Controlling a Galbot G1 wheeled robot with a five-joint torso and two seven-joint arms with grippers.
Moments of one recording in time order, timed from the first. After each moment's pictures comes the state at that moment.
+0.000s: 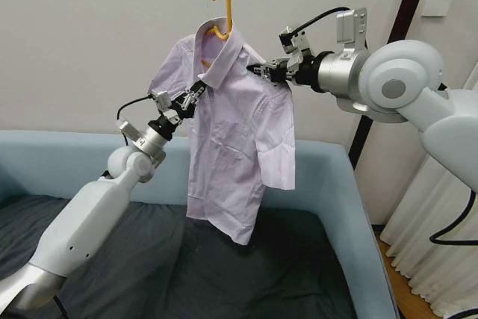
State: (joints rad) left arm 0.27 -0.94 -0.02 -1.42 -0.99 -0.29 0.57; right arm 0.37 0.79 -0.42 1.83 1.51 -0.67 0.26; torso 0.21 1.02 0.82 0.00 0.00
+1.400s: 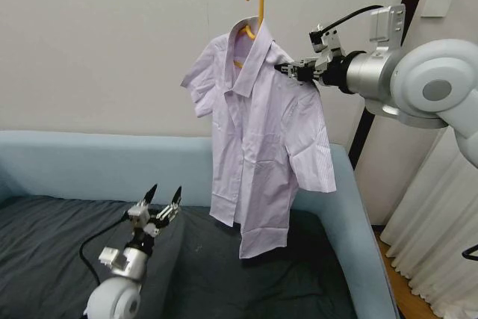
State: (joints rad) left arm 1.33 -1.16 -0.45 -1.82 -0.59 -0.32 0.02; right arm 0.33 0.68 -0.35 1.91 1.61 -0.69 0.41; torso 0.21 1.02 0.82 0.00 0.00
